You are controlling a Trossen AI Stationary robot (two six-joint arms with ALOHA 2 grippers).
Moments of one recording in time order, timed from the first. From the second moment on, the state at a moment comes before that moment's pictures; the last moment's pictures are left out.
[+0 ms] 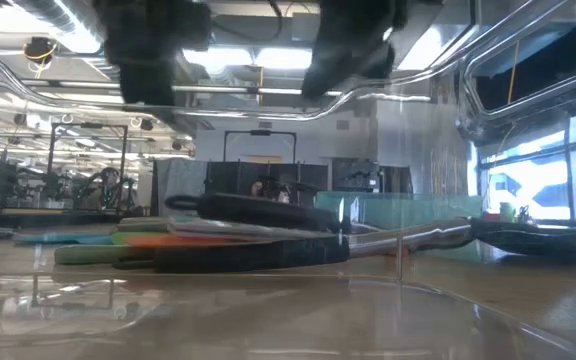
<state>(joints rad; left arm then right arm) -0.13 1.33 0.94 -0.66 -0.03 -0.57 0.38 1.93 1.56 -0.73 0.12 0.53</state>
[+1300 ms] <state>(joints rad) -0.26 1.33 0.82 -0.39 -0.03 -0.73 0.27 2.07 1.56 -0.71 0.08 0.02</state>
